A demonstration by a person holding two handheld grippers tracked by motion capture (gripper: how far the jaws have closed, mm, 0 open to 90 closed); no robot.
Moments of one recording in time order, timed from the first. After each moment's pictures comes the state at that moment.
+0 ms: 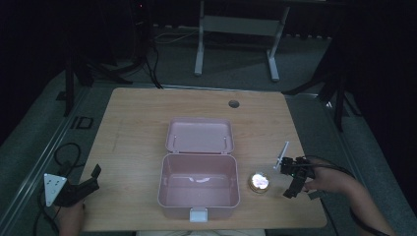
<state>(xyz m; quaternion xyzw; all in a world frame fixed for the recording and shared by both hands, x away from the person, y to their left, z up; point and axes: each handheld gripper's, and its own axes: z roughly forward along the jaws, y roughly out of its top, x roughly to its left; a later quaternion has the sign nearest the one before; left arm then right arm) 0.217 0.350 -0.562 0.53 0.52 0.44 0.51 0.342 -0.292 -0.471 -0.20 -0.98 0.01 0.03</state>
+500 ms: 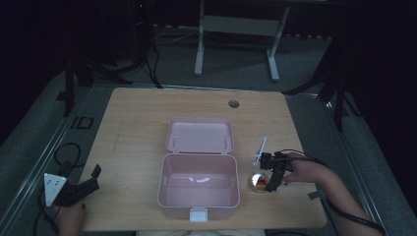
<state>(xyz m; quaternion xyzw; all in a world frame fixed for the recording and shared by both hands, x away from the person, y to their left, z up) 0.218 0.350 -0.562 0.53 0.51 0.44 0.51 0.361 -0.237 -0.483 -0.15 -0.99 0.00 0.03</state>
